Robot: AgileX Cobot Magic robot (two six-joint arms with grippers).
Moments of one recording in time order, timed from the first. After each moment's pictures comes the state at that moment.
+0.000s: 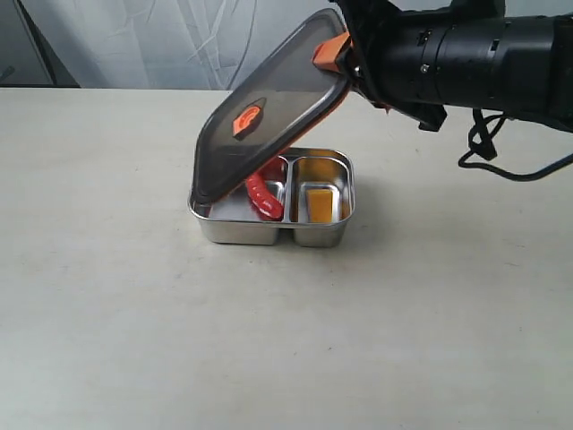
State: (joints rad) left arm -0.52 0.18 -0.32 0.28 0.29 0.35; right arm 0.48 1.43 -0.93 1.74 0.23 -0.82
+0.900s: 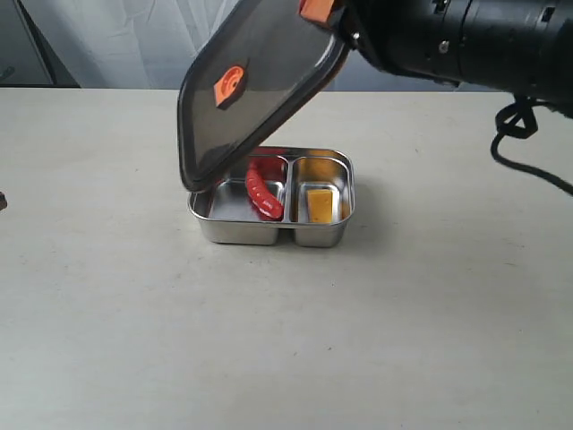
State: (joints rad) left arm -0.52 0.29 -0.32 0.29 0.15 0.35; right arm 0.66 1.24 -0.92 1.71 0.05 -0.97
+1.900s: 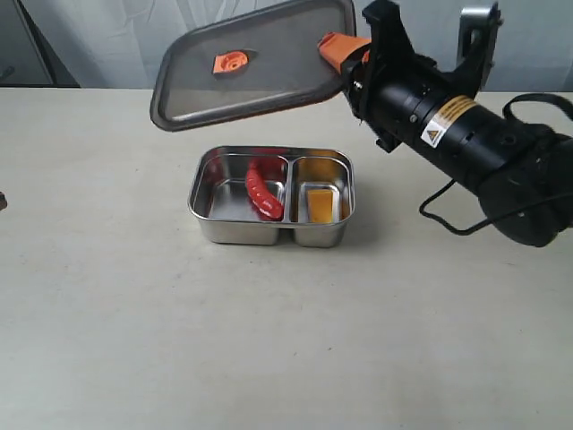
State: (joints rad) left arm -0.52 0.29 -0.32 0.29 0.15 0.35; right arm 0.45 1.66 -0.71 -0.23 -0.93 1.38
